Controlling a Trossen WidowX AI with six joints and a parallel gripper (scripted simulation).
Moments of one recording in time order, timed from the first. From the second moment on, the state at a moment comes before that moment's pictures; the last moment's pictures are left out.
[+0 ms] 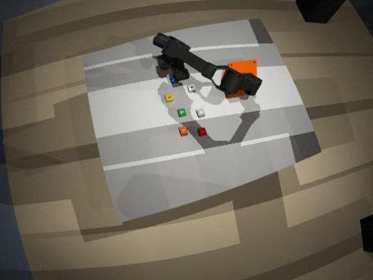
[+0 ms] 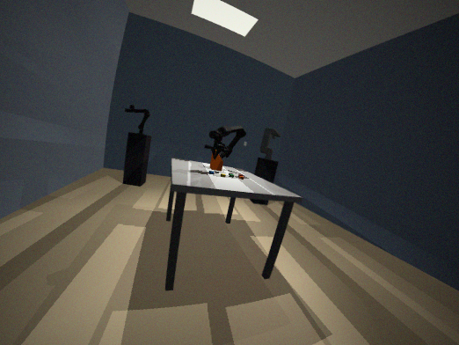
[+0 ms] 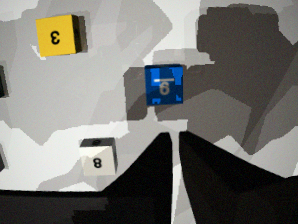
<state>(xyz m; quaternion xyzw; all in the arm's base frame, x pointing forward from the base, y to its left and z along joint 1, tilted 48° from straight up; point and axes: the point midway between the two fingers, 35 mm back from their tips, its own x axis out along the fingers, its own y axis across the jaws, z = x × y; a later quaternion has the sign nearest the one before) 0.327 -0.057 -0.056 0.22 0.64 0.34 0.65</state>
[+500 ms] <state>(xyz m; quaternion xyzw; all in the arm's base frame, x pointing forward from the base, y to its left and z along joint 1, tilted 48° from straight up) 0.263 -0.034 -0.012 0.22 0.65 0.35 0.64</state>
